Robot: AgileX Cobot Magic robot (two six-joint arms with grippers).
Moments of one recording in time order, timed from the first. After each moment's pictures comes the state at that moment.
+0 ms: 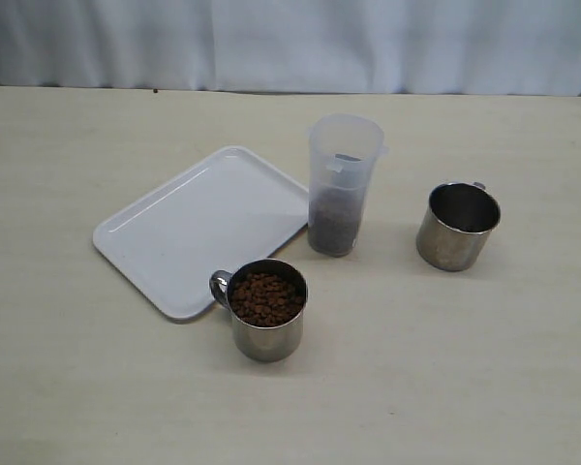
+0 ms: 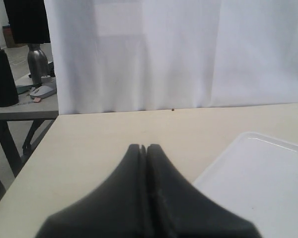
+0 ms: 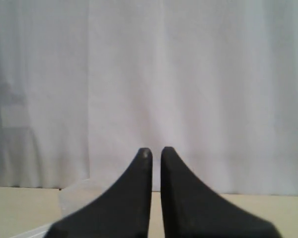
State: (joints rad) left arm -0.05 0.00 -0.02 0.09 0.19 -0.02; right arm 0.11 0.00 0.00 -0.95 -0.24 1.05
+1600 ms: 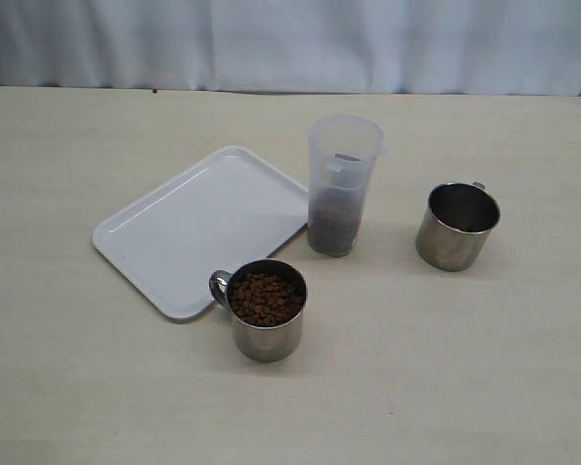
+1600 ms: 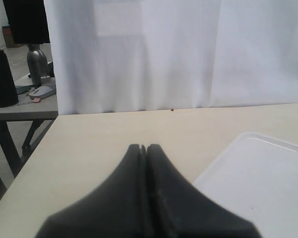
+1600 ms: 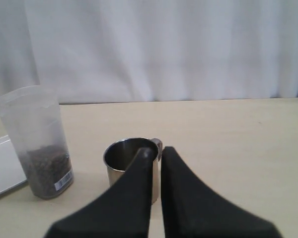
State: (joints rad) left arm -0.05 0.00 -0.02 0.09 0.19 -0.02; right arm 0.20 0.00 0.00 -0.02 0.21 0.05
